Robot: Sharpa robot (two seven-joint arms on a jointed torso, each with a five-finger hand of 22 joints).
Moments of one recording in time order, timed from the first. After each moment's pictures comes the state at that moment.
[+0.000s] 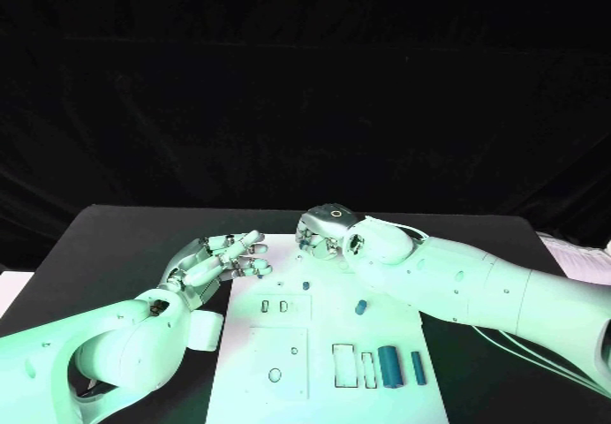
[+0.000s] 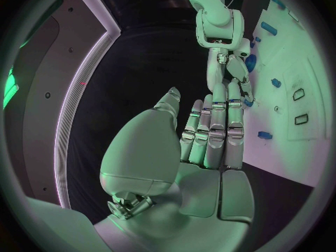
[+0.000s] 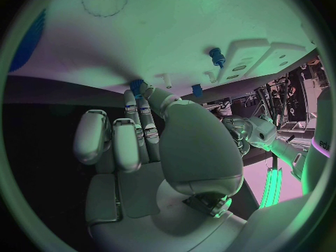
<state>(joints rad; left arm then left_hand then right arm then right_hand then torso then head) 1.17 -0.96 -0.02 1.82 0.06 -0.44 0.44 1.36 -0.03 0.06 0.17 0.12 0.99 0.20 0.11 0.07 1.11 0.14 0.09 0.07 1.23 0.08 0.20 0.20 0.17 1.09 0.19 0.28 0.09 1.25 -0.47 0.01 1.15 -1.77 -0.34 -0.07 1.37 -0.10 0.51 -0.08 0.06 1.18 0.13 0.07 0.10 1.25 0.08 0.06 0.07 1.46 -0.02 1.35 1.14 0.10 1.34 0.08 1.33 1.11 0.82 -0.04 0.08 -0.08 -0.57</state>
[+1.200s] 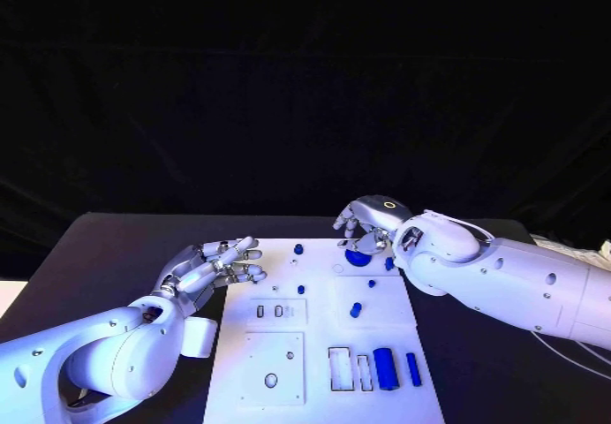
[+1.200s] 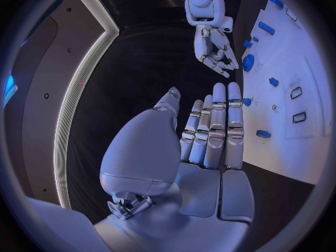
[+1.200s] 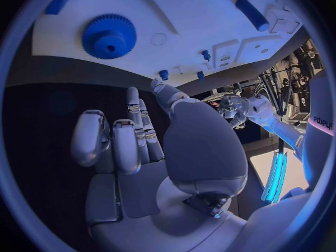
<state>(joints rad) 1.17 -0.98 -0.02 1.81 0.06 -0.44 0.43 1.36 -0.03 0.06 0.17 0.12 0.99 0.20 0.11 0.07 1.11 0.15 0.09 0.07 1.23 0.08 0.20 0.20 0.17 1.09 0.19 0.27 0.09 1.27 -0.78 0.05 1.42 -1.67 -0.36 -0.12 1.30 -0.19 0.39 0.06 0.09 1.03 0.15 0.07 0.07 1.31 0.08 0.16 0.11 1.47 -0.01 1.40 1.20 0.10 1.36 0.10 1.34 1.12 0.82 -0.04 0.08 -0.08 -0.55</state>
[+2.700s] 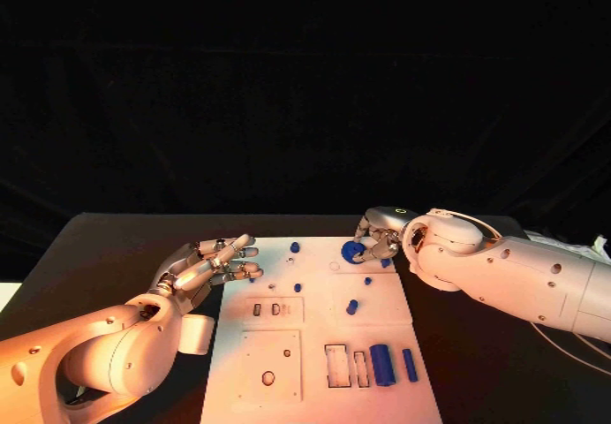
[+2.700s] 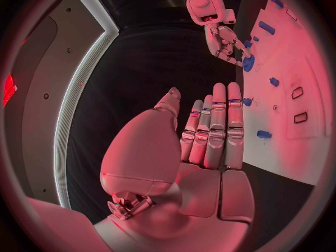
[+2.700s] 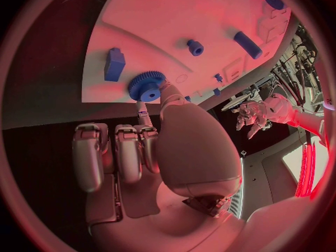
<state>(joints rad) 1.17 -0.97 -0.02 1.80 0.07 -0.43 0.43 1.37 -0.03 0.06 0.17 0.12 0.99 0.20 0.11 0.07 1.11 0.15 0.09 0.07 1.23 0.08 0.19 0.21 0.17 1.09 0.19 0.27 0.09 1.26 -0.79 0.05 1.38 -1.57 -0.14 -0.26 1.38 -0.14 0.01 0.27 0.23 1.02 0.14 0.09 0.07 1.47 0.04 1.57 1.31 1.47 -0.03 1.56 1.31 0.05 1.46 0.08 1.51 1.31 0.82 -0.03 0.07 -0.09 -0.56</state>
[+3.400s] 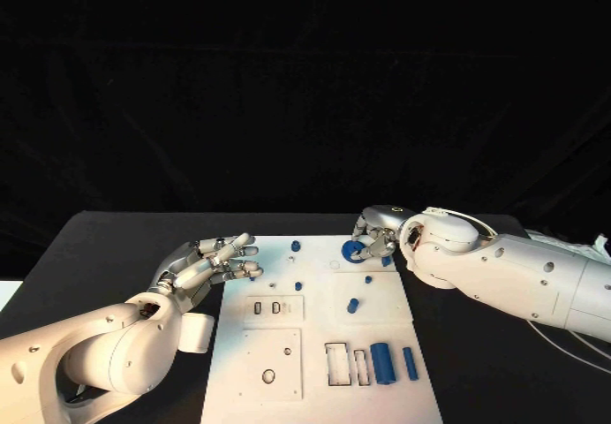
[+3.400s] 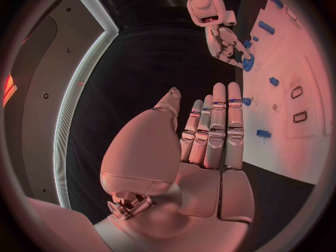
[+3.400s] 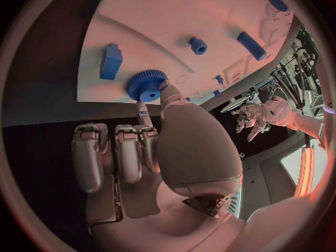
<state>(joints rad) 1.17 -0.97 -0.02 1.80 0.07 -0.43 0.43 1.37 -0.03 0.06 0.16 0.12 0.99 0.20 0.11 0.07 1.11 0.15 0.09 0.07 1.23 0.08 0.19 0.21 0.17 1.09 0.19 0.27 0.09 1.26 -0.77 0.05 1.36 -1.60 -0.13 -0.25 1.40 -0.12 0.04 0.24 0.24 1.05 0.13 0.10 0.08 1.47 0.04 1.57 1.31 1.47 -0.03 1.56 1.31 0.04 1.46 0.08 1.53 1.31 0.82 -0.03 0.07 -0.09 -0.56</state>
